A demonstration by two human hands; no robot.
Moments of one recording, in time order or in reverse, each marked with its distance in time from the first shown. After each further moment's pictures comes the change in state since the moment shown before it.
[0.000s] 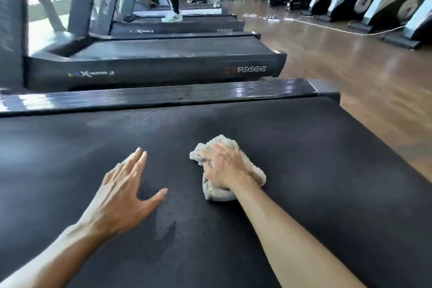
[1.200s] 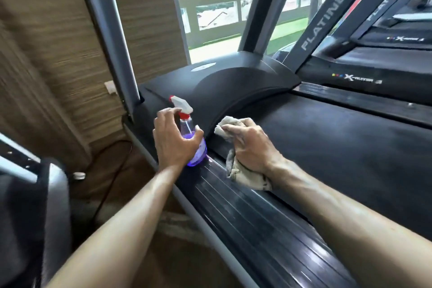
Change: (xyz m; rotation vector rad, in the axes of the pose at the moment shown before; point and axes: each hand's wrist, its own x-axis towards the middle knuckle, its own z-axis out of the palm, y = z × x) left_hand -0.369 -0.396 -0.268 0.148 1.065 -0.741; right_hand -0.051 -0.676 0.011 0.741 -0.243 -0.782
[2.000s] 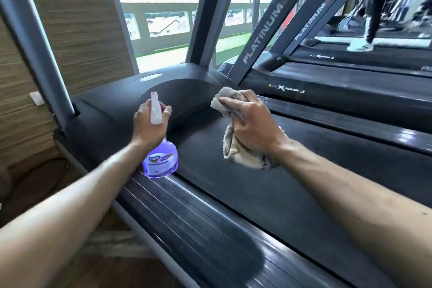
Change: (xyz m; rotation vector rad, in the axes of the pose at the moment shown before) left_hand 0.037 0.093 0.037 -0.331 -0.249 -0.088; right_hand -0.043 -0.007 -0.161 -0.281 0.245 0.000
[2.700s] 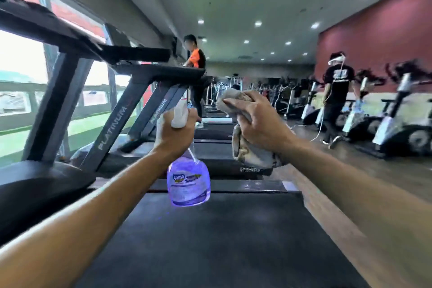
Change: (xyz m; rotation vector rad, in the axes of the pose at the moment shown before) left_hand -0.230 0.563 -0.059 -0.810 -0.426 0.327; right_hand -0.262 -0.184 -0.534 -0.646 0.350 0.203
